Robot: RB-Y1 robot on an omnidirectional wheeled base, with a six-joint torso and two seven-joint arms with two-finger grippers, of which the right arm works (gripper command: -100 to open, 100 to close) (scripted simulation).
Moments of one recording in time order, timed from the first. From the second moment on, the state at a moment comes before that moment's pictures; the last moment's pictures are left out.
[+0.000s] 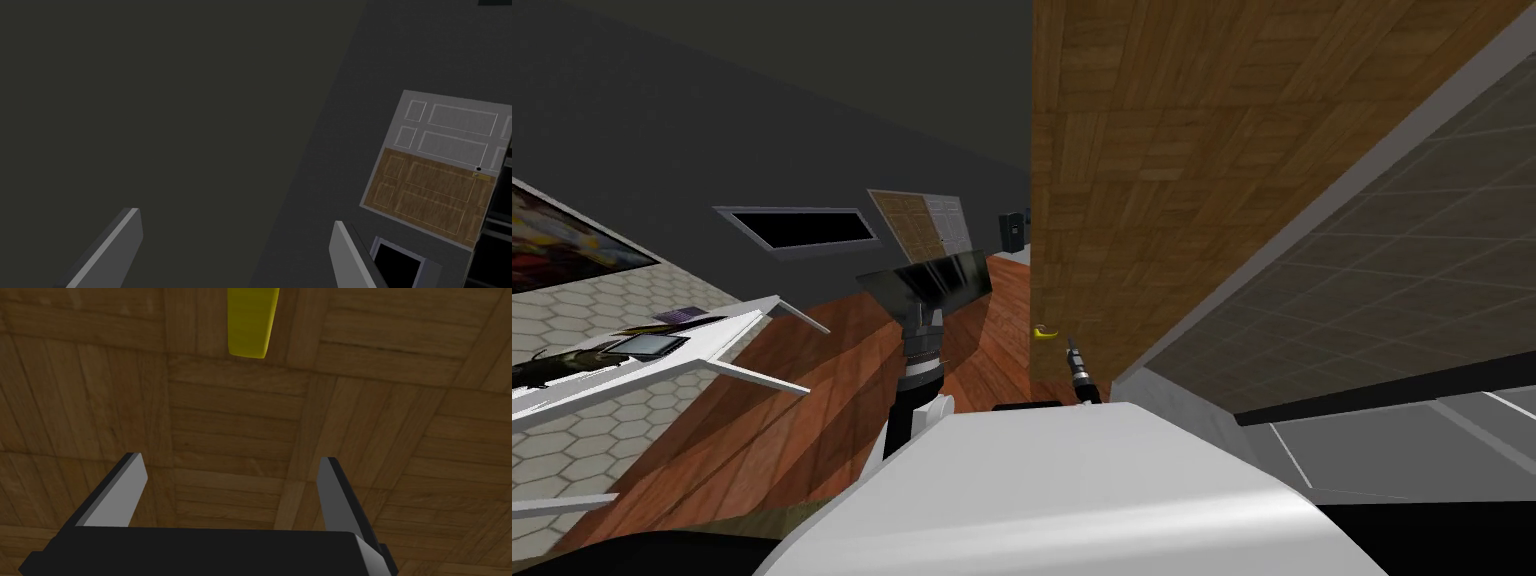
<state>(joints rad) 0.14 -0.06 0.07 -0.95 -0.06 -0.75 0.10</state>
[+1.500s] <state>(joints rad) 0.19 0.01 0.43 -0.98 -0.15 -0.76 0.21</state>
